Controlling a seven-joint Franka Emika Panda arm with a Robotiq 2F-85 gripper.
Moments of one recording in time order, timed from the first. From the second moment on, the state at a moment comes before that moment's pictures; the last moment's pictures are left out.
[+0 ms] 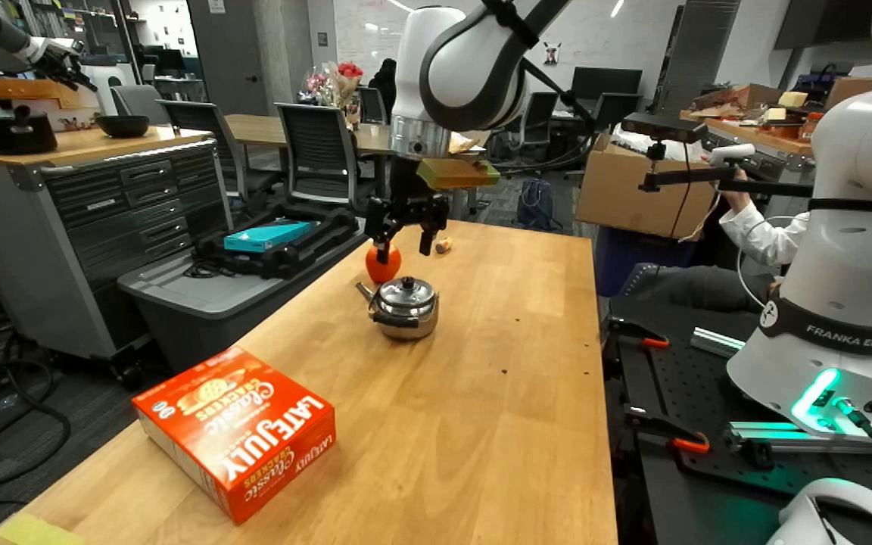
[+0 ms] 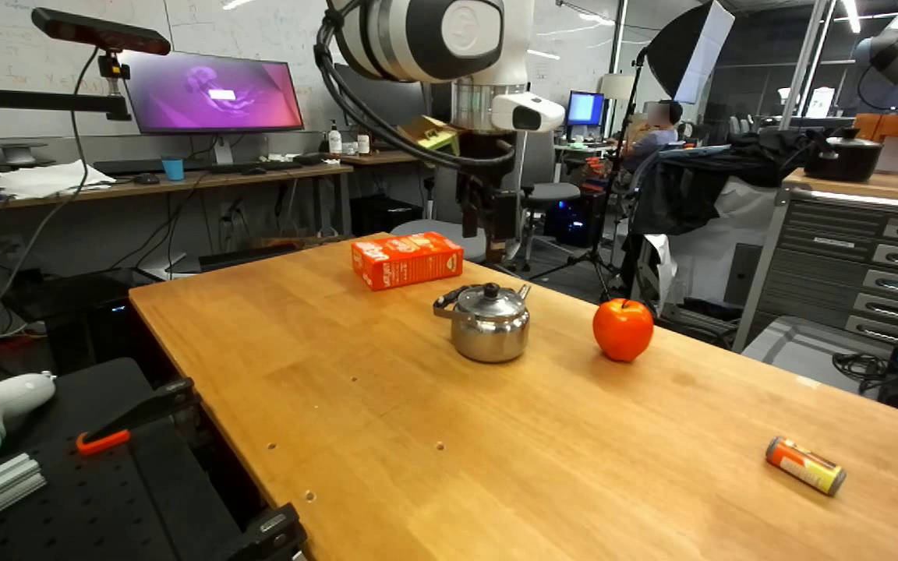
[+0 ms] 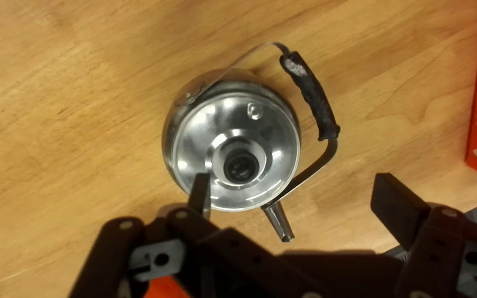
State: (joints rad) arm 0.07 0.25 -0.04 -2.21 0.14 2.58 0.37
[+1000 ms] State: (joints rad) arm 0.02 0.01 -0.02 -2.56 0.27 2.64 -0.01
